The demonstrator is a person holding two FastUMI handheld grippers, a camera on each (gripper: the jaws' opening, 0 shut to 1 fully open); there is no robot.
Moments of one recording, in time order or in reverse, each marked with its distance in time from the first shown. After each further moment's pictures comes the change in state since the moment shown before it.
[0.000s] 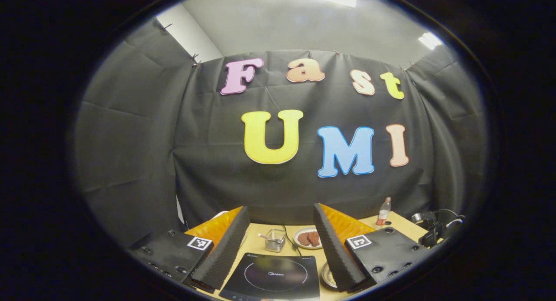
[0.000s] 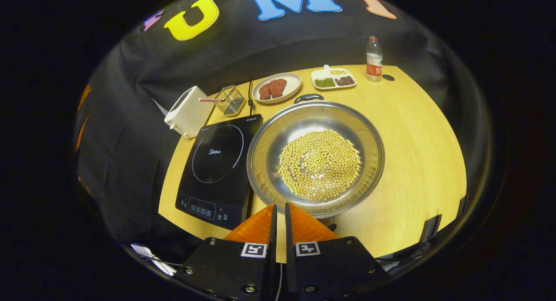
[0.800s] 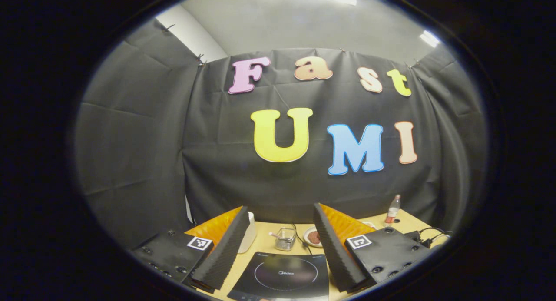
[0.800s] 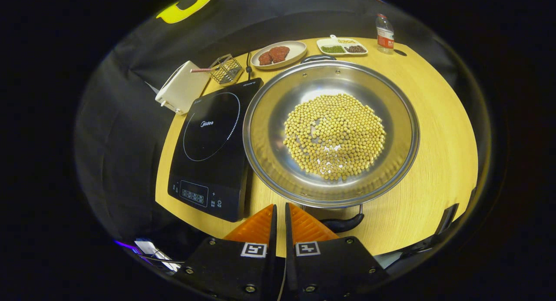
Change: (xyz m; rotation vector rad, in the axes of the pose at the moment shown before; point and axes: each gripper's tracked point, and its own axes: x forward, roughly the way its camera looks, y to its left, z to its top) left arm -0.004 0.023 -0.005 0.014 0.012 0.052; right arm 0.046 0.004 -0.040 0.014 0.168 0.009
